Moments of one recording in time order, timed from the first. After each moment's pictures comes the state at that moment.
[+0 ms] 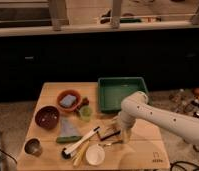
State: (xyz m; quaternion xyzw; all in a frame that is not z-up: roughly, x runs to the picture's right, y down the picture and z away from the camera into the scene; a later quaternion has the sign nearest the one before) arm 0.124 0.242 0.804 -0.34 -0.15 -0.14 0.92
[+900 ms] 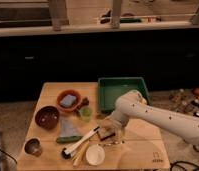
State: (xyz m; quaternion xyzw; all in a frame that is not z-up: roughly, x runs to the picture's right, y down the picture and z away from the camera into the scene) arm 0.080 0.238 0.797 -0.33 -0.20 -0.19 0.90
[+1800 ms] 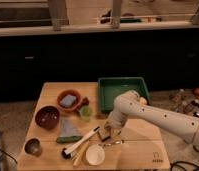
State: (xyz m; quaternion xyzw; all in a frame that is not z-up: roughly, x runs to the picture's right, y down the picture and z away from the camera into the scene) arm 0.076 0.247 0.810 -0.35 -0.22 -0.18 0.89
